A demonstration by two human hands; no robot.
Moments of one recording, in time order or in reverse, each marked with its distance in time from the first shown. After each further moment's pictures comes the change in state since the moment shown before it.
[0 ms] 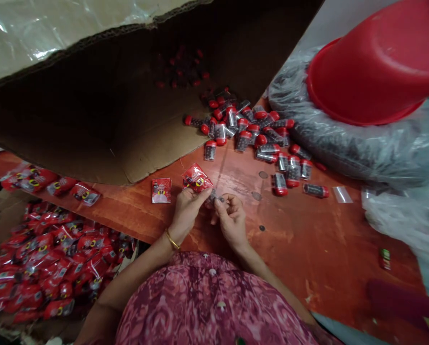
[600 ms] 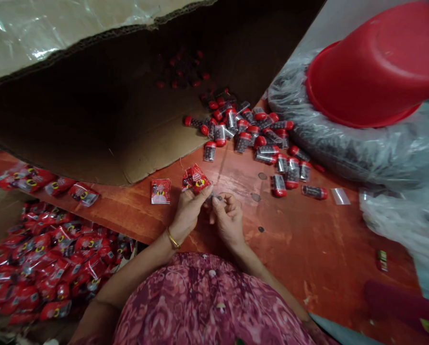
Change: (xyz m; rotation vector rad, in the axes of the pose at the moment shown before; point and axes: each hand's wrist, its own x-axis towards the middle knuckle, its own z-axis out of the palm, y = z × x) left_hand 0.002 0.006 0.009 -0.102 0.009 -0.055; right_hand 0.003 -0.005 0.008 0.081 -0.032 -0.015
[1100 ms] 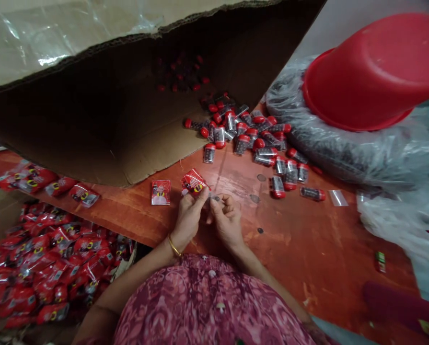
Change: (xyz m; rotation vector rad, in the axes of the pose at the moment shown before) left_hand -0.010 -0.010 -0.003 0.013 -0.021 0.034; right_hand -0.002 0.002 0.003 -0.013 -0.007 0.009
